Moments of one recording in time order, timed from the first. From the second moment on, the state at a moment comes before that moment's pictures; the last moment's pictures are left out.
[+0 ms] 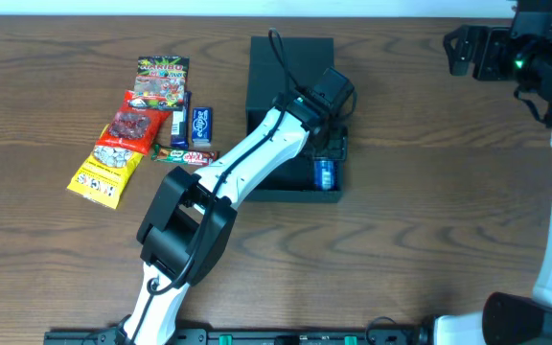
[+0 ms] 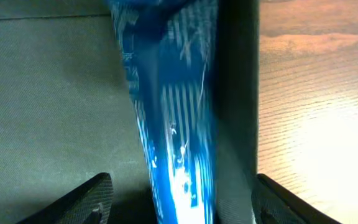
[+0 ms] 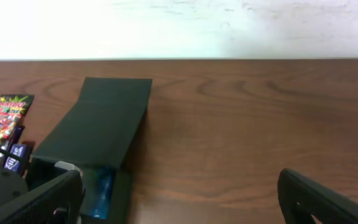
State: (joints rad) left arm -0.69 2.15 1.79 -0.87 0.14 -0.60; right arm -0.16 1.61 1.88 -1.00 -0.30 -0.03
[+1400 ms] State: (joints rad) left arm -0.16 2.14 1.99 -0.76 -0.35 -0.07; right arm -0.16 1.61 1.88 -0.98 -0.30 -0.06
